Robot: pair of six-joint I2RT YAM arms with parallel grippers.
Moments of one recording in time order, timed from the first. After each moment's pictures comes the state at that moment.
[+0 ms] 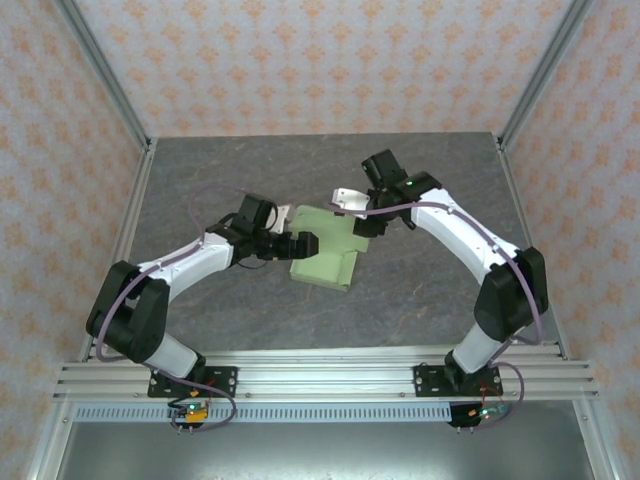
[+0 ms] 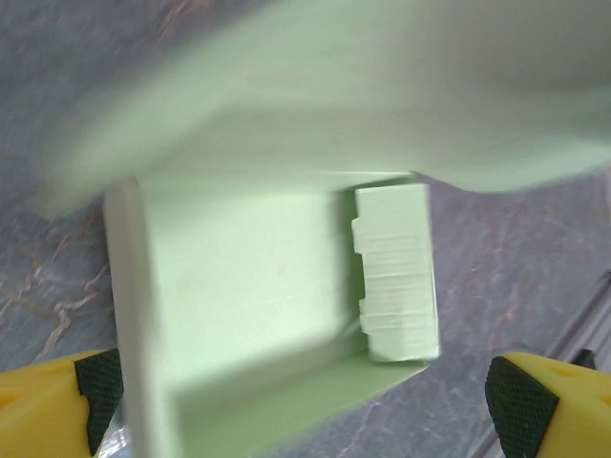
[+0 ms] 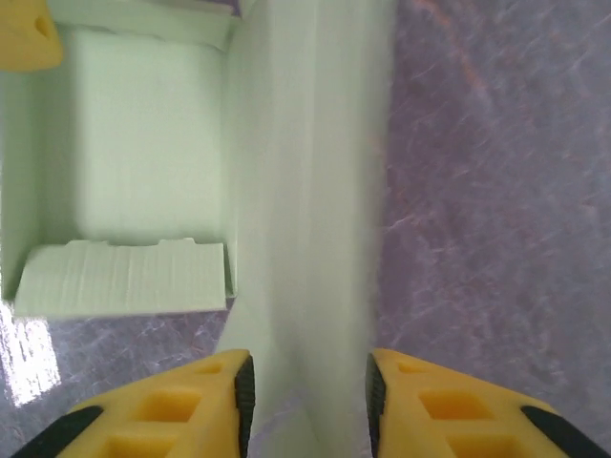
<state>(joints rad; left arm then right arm) -0.41 1.52 0.89 -0.29 0.47 -0.51 0.52 1.64 1.44 -0.89 -0.17 -0.88</state>
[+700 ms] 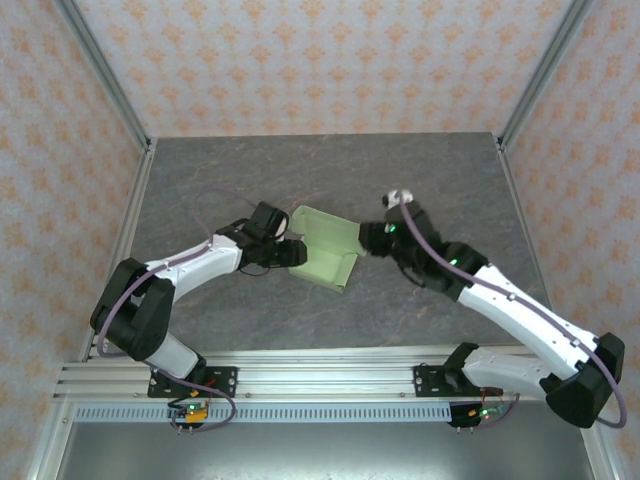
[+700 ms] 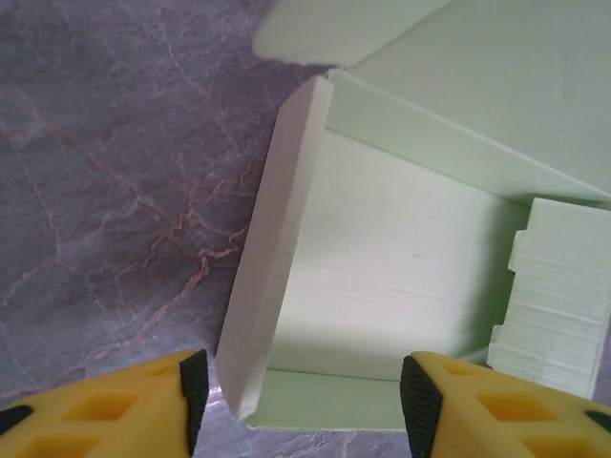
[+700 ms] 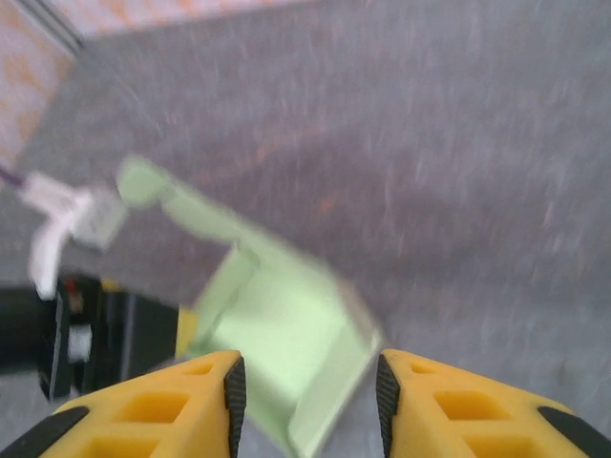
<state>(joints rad) -0.50 1.55 0.92 -0.43 0.15 -0.57 0.80 1.07 0.95 -0.58 0.25 0.62</state>
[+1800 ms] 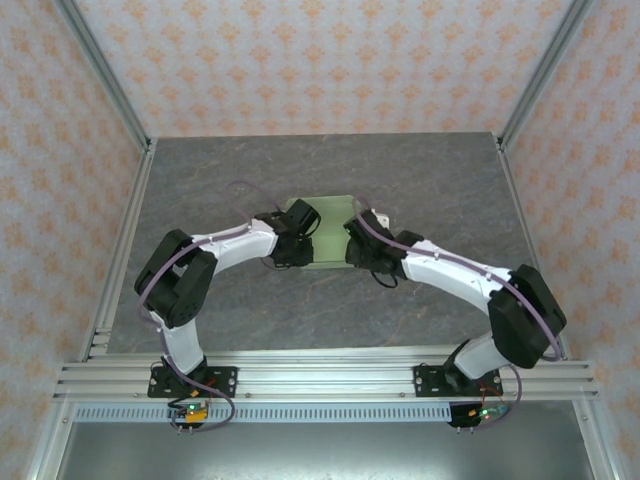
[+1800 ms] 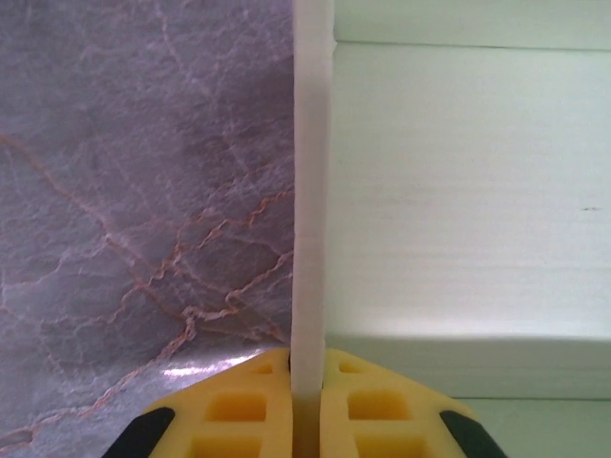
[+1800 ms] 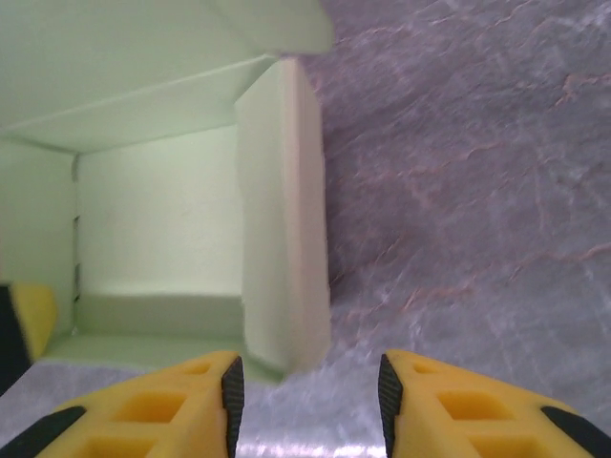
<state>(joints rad) -0.59 1.82 1.17 -0.60 -0.02 -0.69 0.72 1.51 0.97 -0.51 0.20 0.79</state>
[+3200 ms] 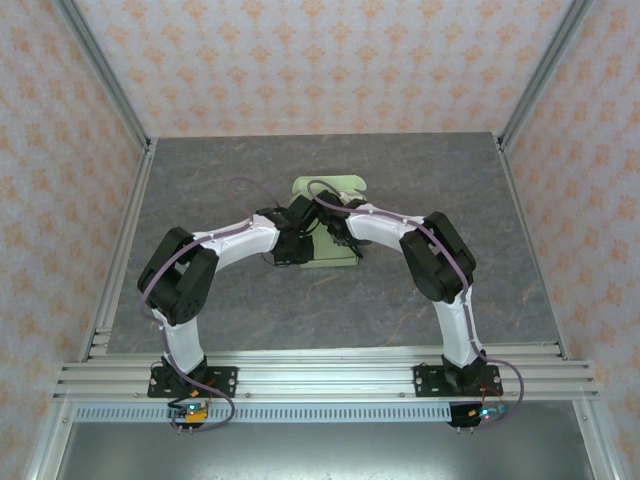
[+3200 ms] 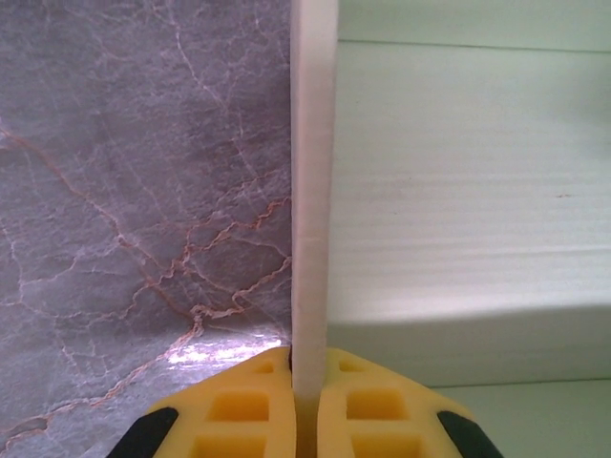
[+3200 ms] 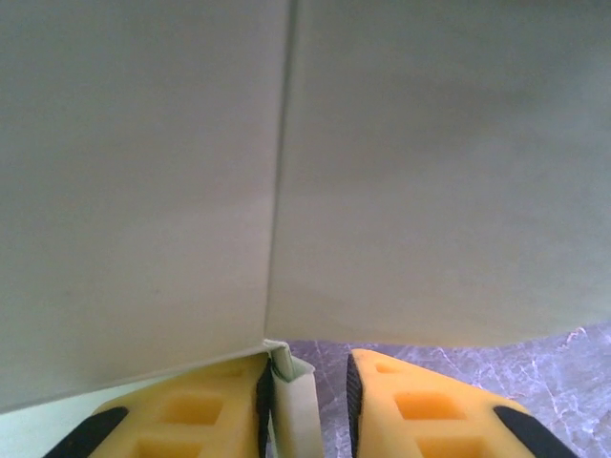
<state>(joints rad) -0.58 1.84 1.22 -0.67 -0.02 -0.70 0.70 2.09 1.48 -0.72 0.51 0.68</state>
